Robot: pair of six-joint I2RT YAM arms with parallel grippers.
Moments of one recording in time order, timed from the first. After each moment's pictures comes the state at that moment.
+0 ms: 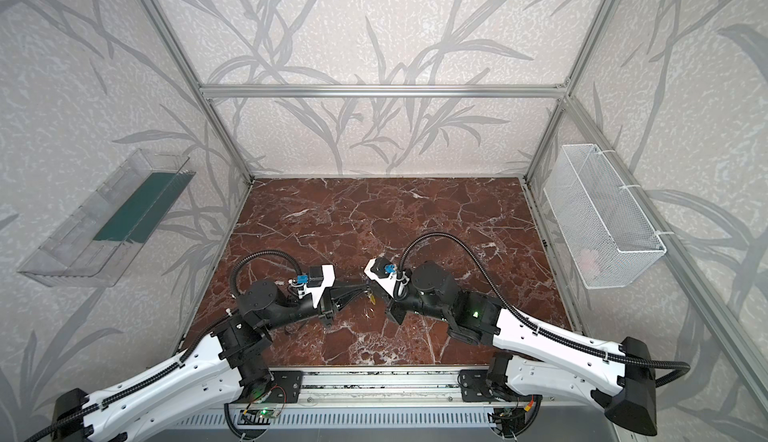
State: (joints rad) left arm -0.86 0.69 0.45 0.30 0.36 -0.04; right arm 1.10 0.99 0.79 -0.17 -0.10 -0.01
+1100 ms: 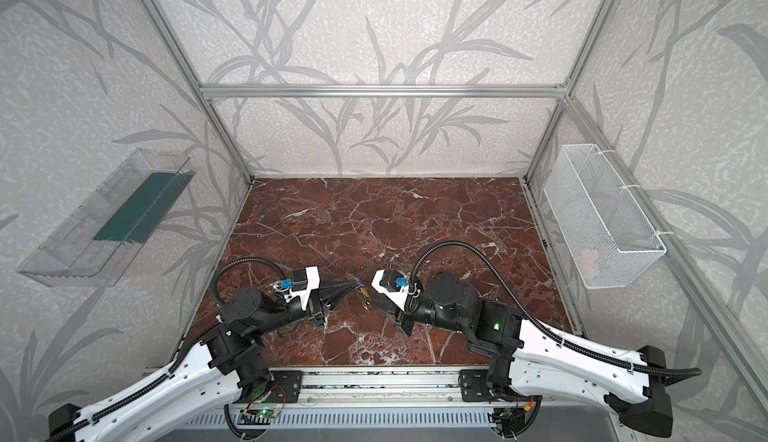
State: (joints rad) left arm -0.86 0.58 0.43 0.29 0.35 -0.04; right arm 1.17 0.85 0.79 -0.19 -0.09 -0.02
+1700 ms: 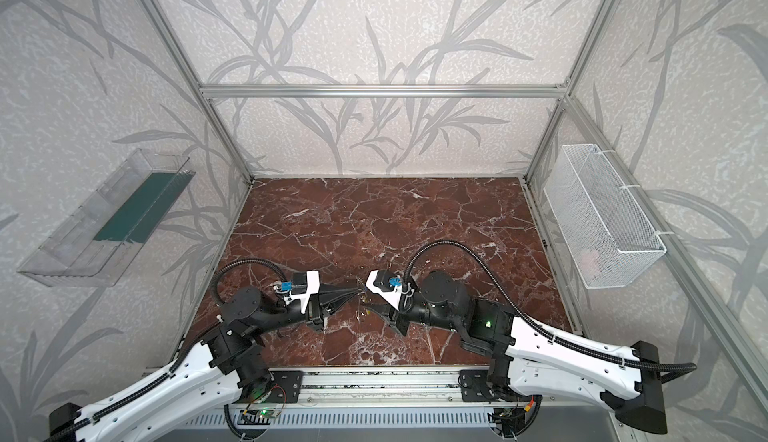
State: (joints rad) left arm -0.86 0.59 0.42 0.32 0.45 -0.06; right arm 1.17 0.90 0.79 -0.16 -0.09 -0.03
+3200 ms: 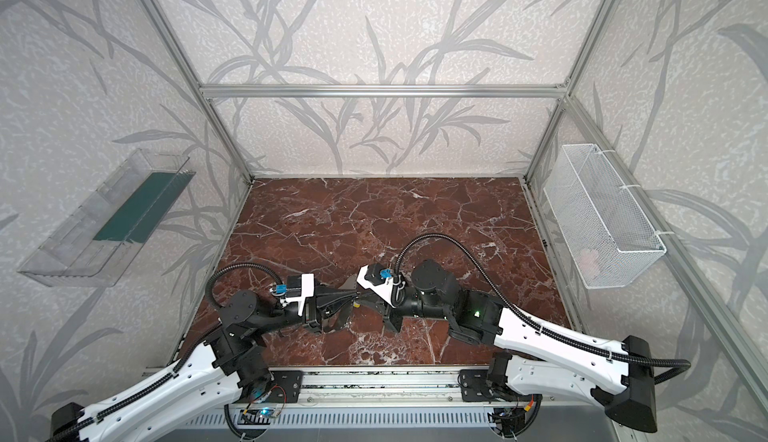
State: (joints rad) left arm -0.85 0.60 0.38 0.44 0.49 -0.11; right arm 1.11 0.99 0.84 -0.14 -0.29 0.01
